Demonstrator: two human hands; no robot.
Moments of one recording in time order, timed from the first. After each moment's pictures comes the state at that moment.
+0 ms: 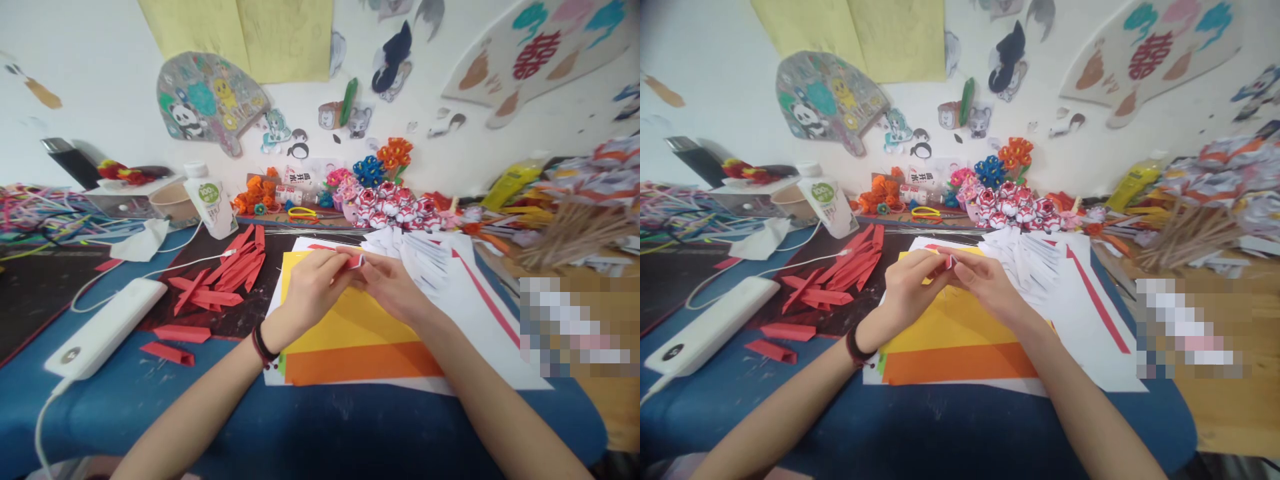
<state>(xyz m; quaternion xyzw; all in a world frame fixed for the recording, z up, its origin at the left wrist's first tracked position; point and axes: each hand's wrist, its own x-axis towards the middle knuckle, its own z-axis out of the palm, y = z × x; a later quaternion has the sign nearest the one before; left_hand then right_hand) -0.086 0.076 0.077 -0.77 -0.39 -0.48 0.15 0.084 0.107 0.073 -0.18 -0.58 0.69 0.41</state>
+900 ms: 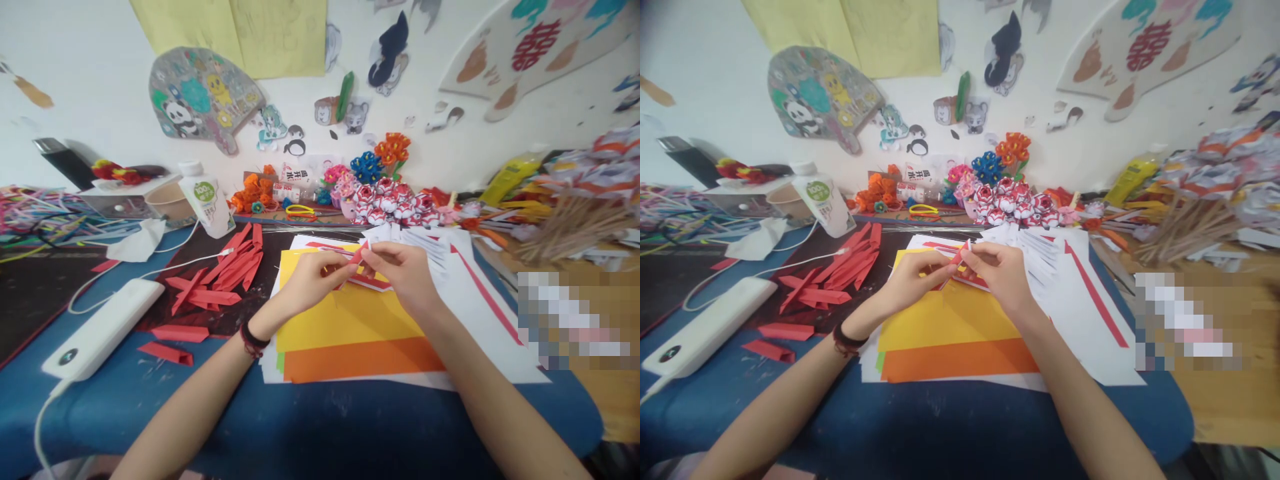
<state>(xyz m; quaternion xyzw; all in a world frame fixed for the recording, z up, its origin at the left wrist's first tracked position) -0.093 0.085 0.090 -0.75 -0.42 -0.40 -0.33 0.093 0.108 0.091 -0.37 -0.63 0.46 0.50</state>
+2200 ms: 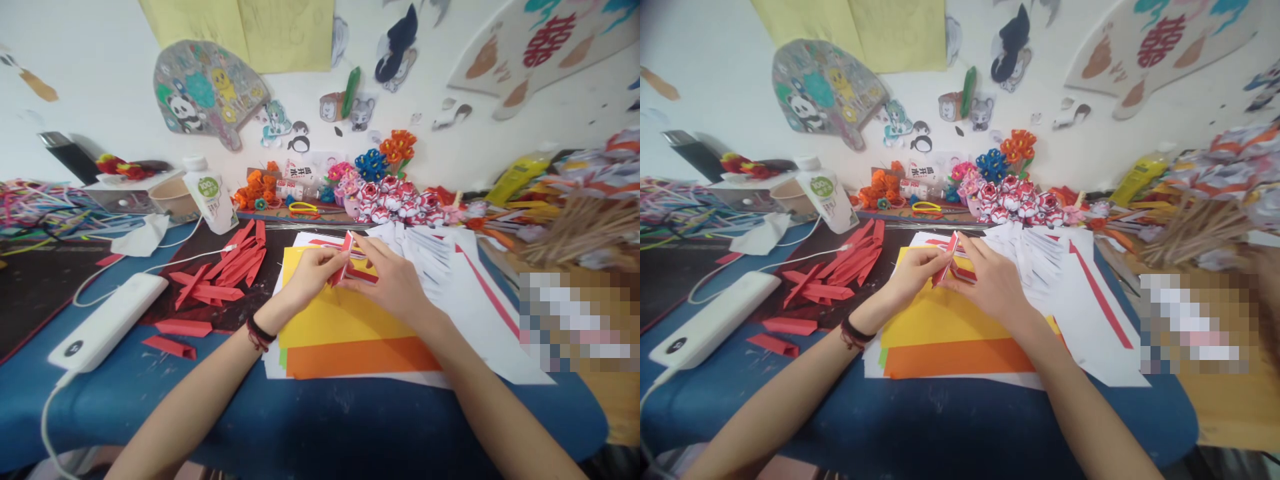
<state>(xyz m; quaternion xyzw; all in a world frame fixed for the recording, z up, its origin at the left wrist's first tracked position) -0.092 0.091 0.078 -0.60 -0.43 -0.47 -0.49 0.089 0.106 0.076 -0.40 -0.86 0.05 0.32</state>
